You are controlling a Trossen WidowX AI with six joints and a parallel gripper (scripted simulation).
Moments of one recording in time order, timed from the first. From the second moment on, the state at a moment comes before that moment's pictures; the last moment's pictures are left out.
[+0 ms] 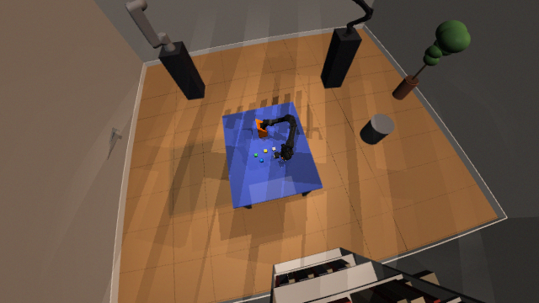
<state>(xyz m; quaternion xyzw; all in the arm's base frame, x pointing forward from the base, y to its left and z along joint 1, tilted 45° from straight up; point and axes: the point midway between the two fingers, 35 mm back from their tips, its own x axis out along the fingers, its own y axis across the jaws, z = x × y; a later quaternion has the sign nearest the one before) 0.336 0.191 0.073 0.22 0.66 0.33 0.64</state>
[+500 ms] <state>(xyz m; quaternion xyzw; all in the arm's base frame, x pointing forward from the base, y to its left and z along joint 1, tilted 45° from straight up) 0.334 0.208 0.058 0.22 0.66 0.33 0.64</state>
